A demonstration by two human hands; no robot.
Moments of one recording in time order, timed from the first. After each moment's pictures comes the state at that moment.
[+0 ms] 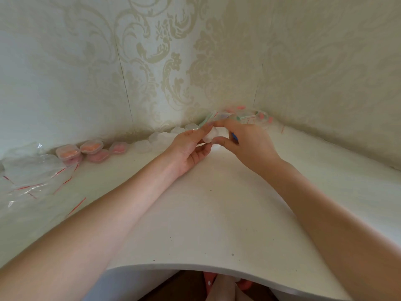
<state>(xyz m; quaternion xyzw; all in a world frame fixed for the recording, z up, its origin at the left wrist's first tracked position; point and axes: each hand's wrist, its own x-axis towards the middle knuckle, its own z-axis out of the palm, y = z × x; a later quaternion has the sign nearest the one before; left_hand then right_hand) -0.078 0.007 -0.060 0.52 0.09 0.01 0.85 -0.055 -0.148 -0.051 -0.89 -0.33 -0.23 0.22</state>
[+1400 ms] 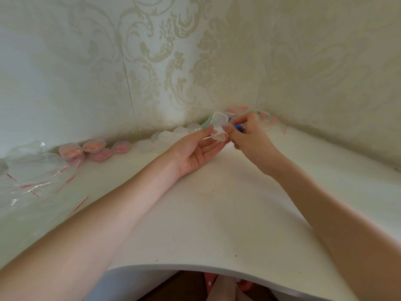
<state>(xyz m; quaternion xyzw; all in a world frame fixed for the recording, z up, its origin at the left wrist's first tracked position) -0.079 0.011 -0.062 0.43 0.04 -0.10 0.90 -0.050 -0.139 -0.052 -0.78 -0.21 -0.04 0.59</state>
